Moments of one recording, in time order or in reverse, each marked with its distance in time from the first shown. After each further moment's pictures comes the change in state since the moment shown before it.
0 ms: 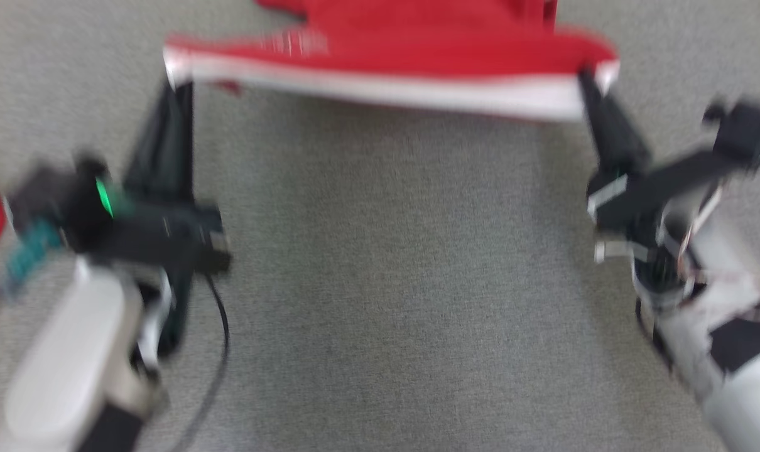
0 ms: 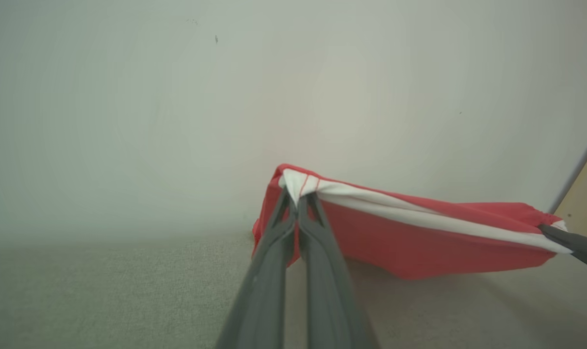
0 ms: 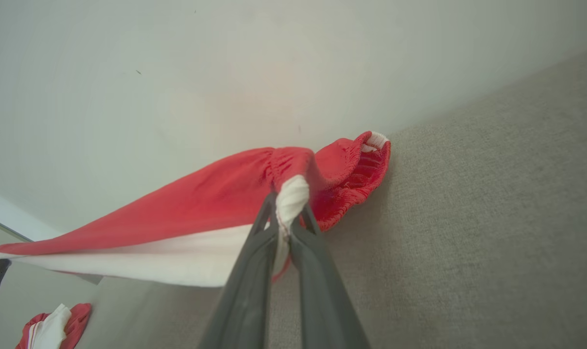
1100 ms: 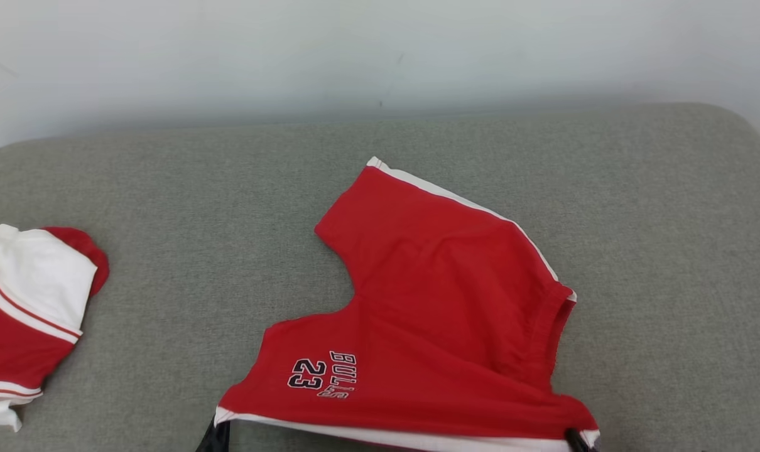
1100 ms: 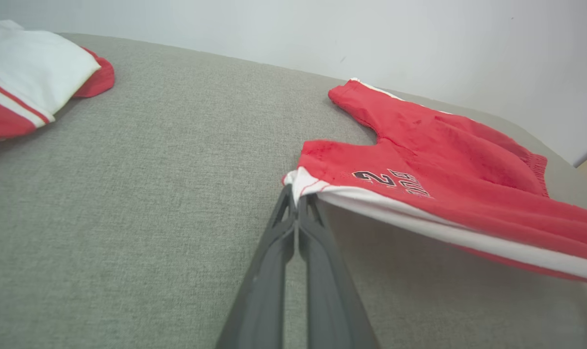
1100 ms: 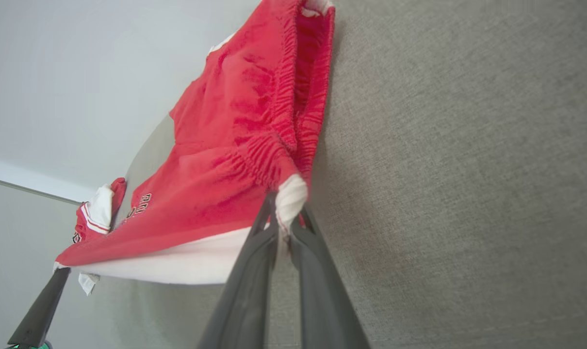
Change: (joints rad) left arm 0.817 -0.124 0.127 -0.079 0.115 -0.004 0.000; right arm 1.042 0.211 -0.293 -0.391 -0.165 0.001 0.142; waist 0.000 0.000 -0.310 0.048
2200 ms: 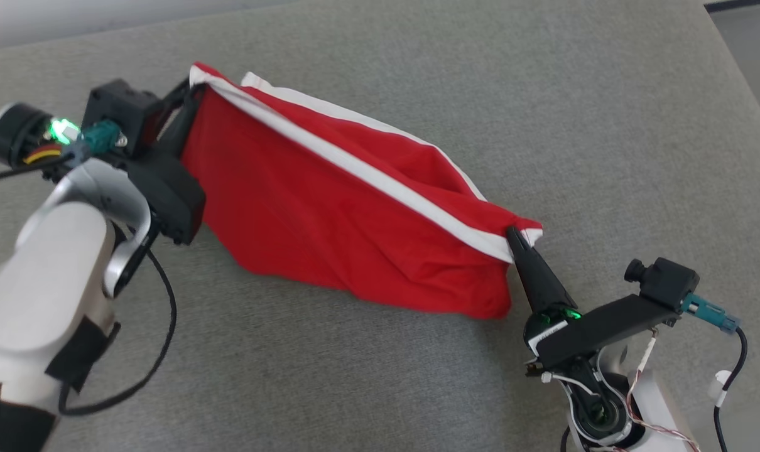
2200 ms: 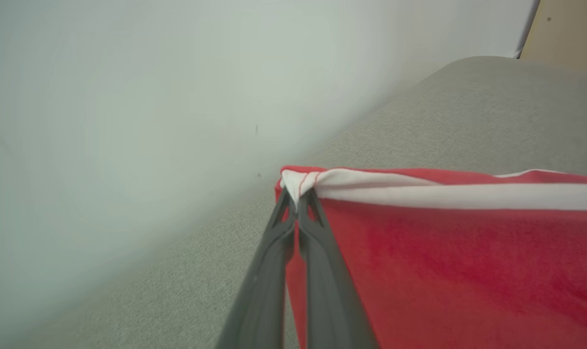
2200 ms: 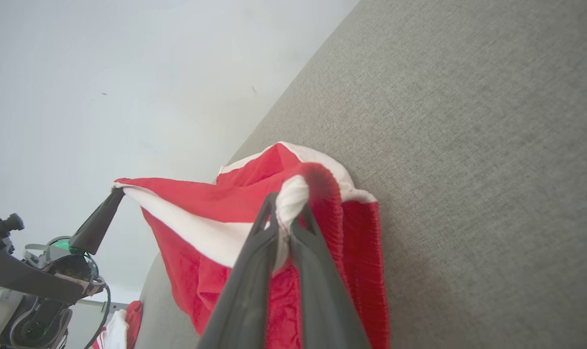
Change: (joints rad) left arm -1.060 0.208 -0.285 0.382 0.086 -0.164 0.294; right arm -0.559 0.177 -0.015 0.090 0.027 -0.001 0.100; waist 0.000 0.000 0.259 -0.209
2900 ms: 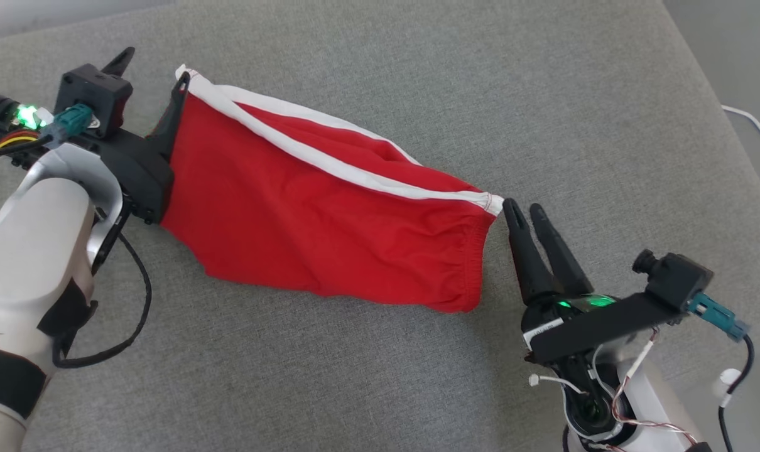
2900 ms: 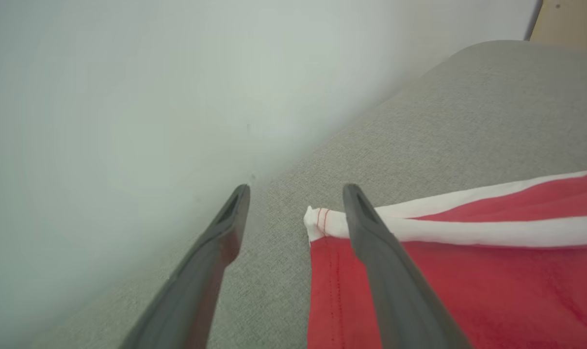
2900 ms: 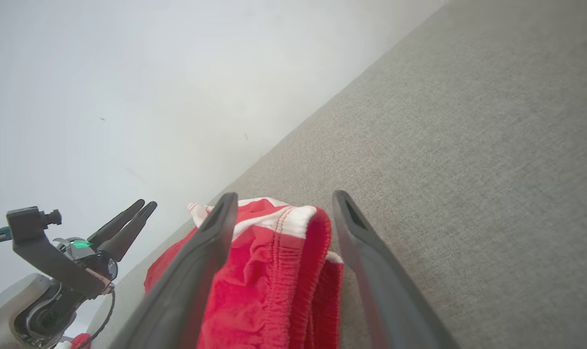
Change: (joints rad) left arm -0.172 -0.022 -0.156 0.378 -0.064 0.000 -0.212; right arm -0.045 -0.070 0.102 -0.001 -0.067 0.000 -0.201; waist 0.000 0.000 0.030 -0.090
